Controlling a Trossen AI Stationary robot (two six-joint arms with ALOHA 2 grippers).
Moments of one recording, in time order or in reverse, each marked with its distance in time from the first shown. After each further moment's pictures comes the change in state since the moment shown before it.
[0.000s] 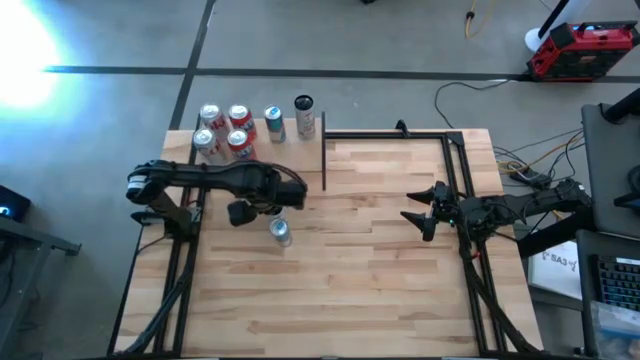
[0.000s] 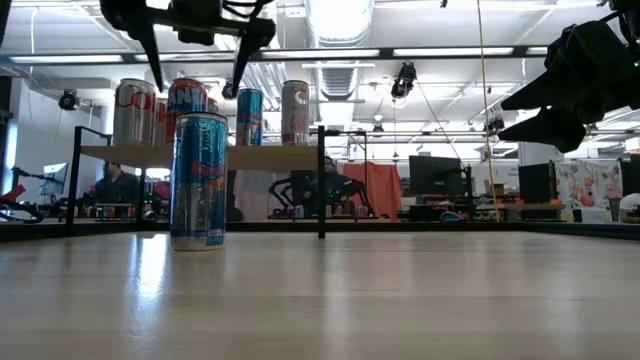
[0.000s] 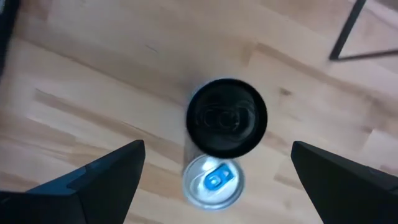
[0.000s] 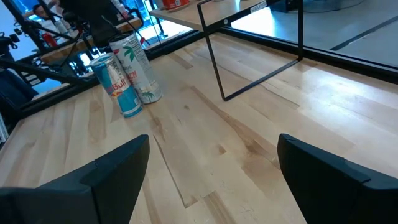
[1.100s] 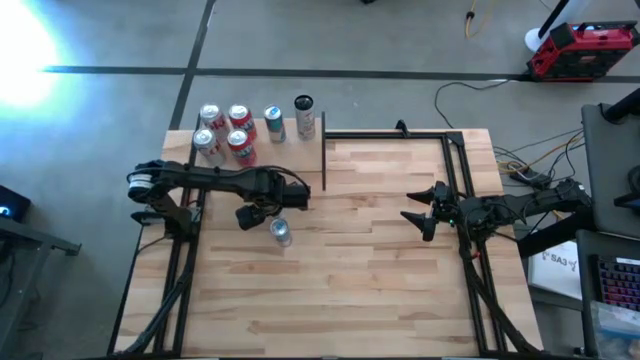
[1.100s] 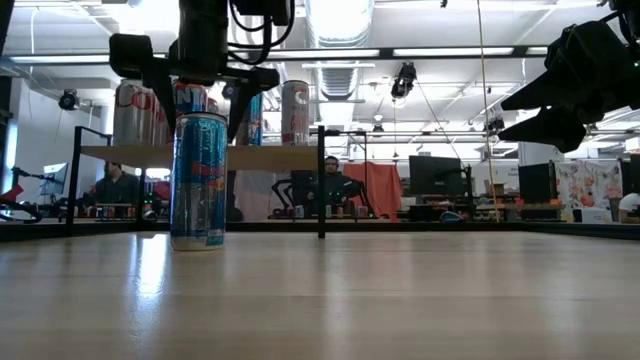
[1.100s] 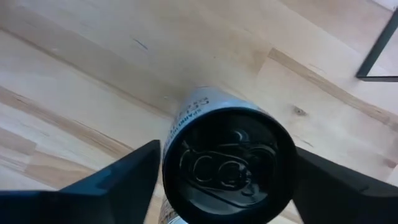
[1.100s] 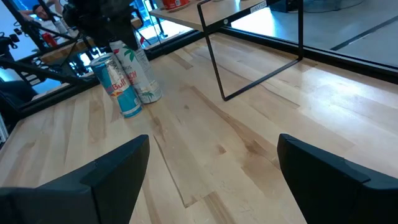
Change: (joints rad) left arm 0.051 0.008 -0.212 0.220 0.004 -0.048; right arm 0.000 0.000 0.000 0.000 0.000 0.000
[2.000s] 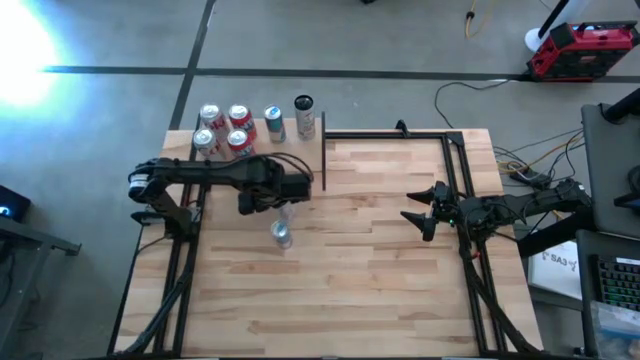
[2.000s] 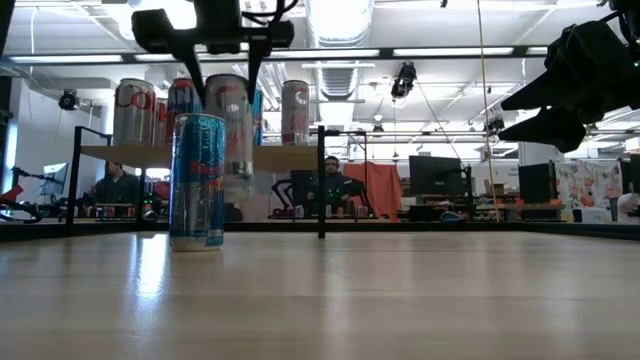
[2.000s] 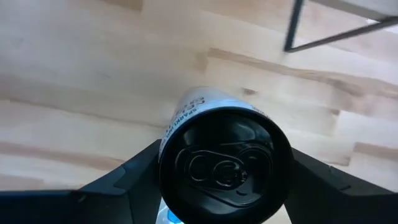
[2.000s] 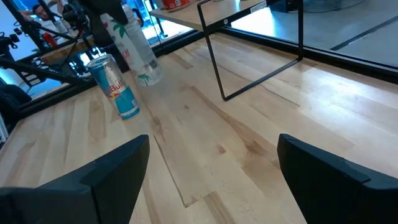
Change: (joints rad) left arm 0.001 0.000 0.195 -0.078 -0.051 0.284; right arm 0.000 0.000 0.000 0.000 0.000 0.000
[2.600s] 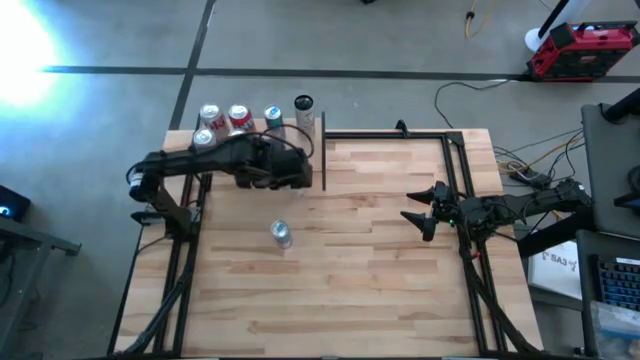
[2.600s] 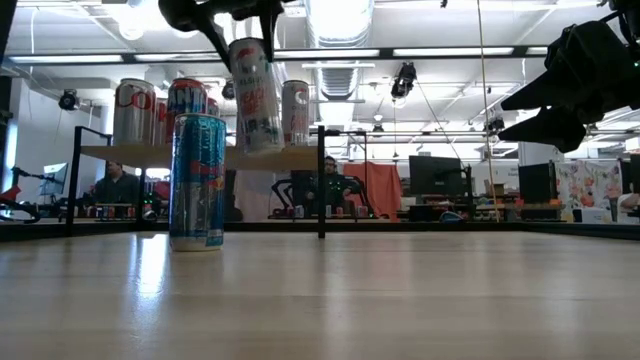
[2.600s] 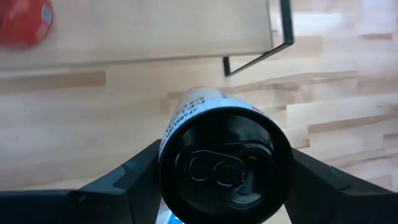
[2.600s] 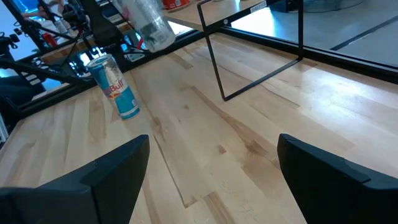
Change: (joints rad) left arm 0.051 0.000 0.230 -0.063 -0.084 0.379; right arm 0.000 0.000 0.000 0.000 0.000 0.000
